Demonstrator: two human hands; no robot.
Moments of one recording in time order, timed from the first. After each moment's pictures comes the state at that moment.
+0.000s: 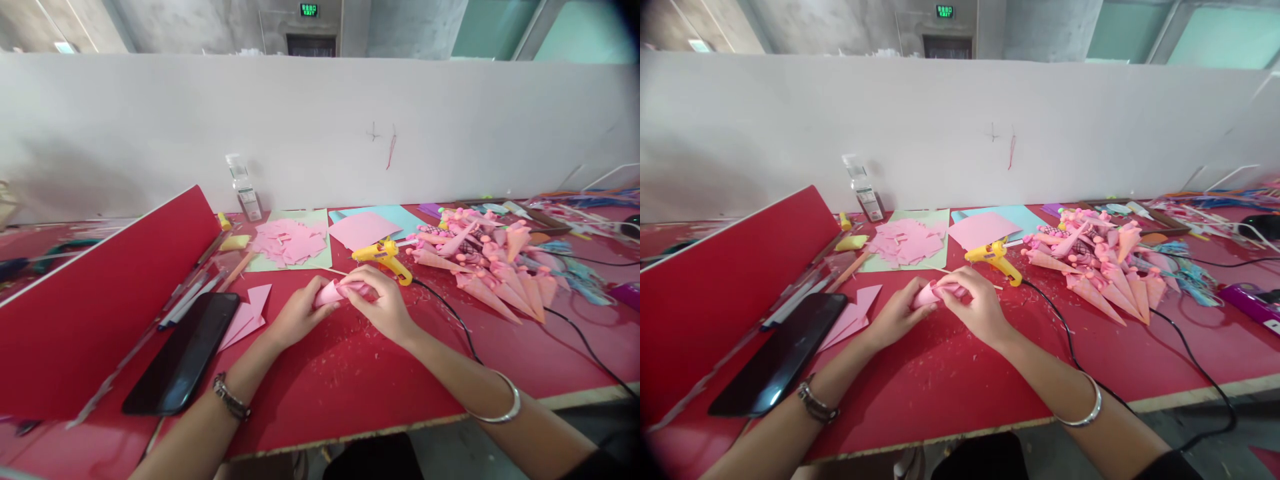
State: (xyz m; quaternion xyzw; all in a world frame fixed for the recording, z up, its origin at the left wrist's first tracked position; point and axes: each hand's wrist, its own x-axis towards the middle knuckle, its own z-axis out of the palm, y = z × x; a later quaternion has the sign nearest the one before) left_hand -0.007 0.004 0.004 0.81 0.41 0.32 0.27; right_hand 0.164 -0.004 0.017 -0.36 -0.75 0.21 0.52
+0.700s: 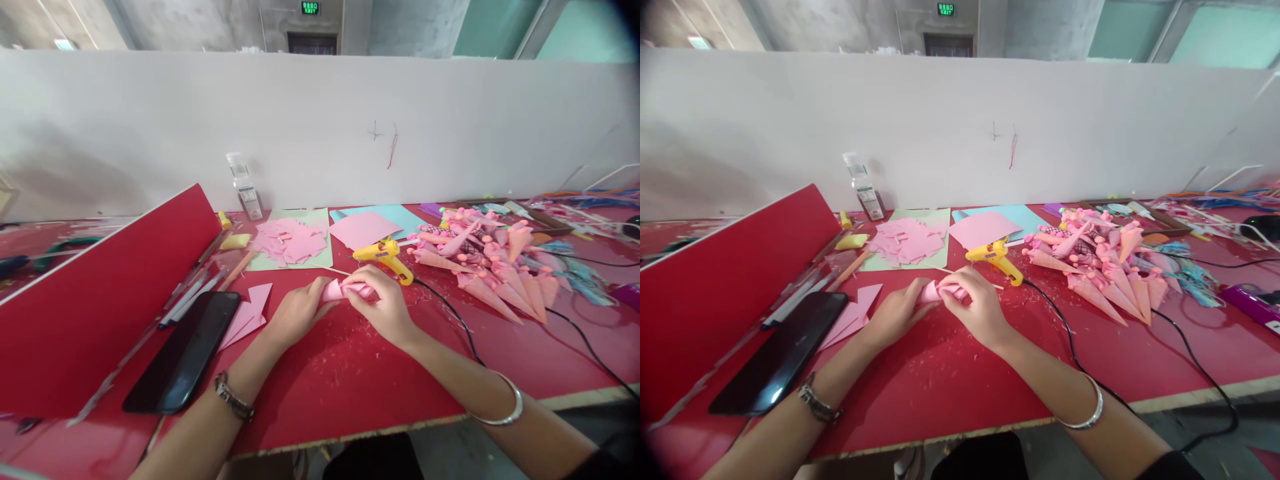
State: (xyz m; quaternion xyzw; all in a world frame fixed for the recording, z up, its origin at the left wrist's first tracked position) left_hand -0.010 0.003 0.004 0.86 0.46 0.22 0.08; right_hand 0.166 -0.006 0.016 -0.36 -0.75 0.17 0.52
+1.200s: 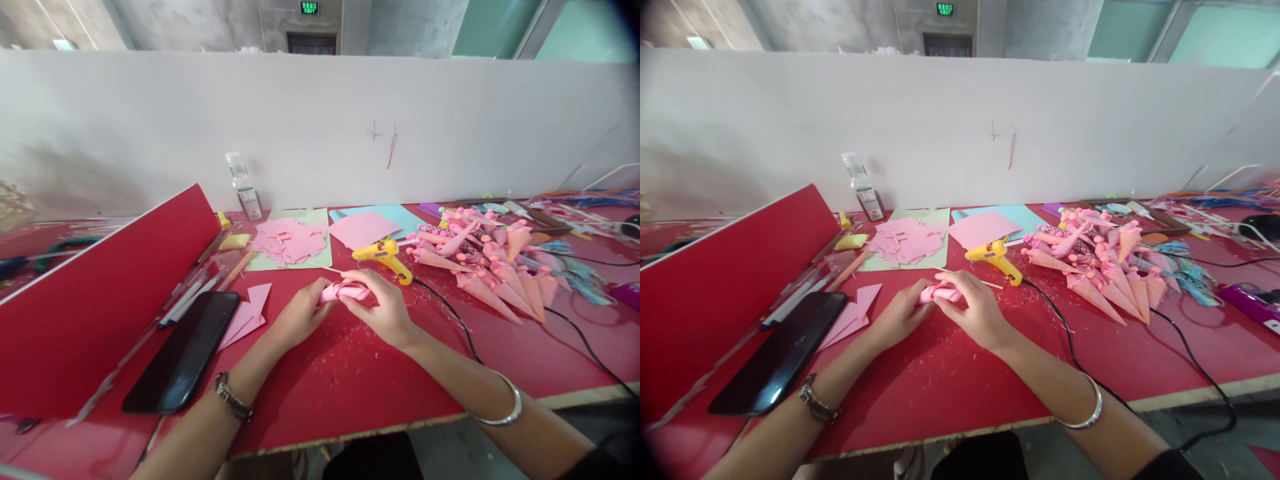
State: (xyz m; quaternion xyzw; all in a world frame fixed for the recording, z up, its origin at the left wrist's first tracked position) left_hand -0.003 0.004 0.003 0.83 0.41 0.29 0.24; right_hand 0.166 -0.009 0.014 -0.33 -0.77 0.14 0.52
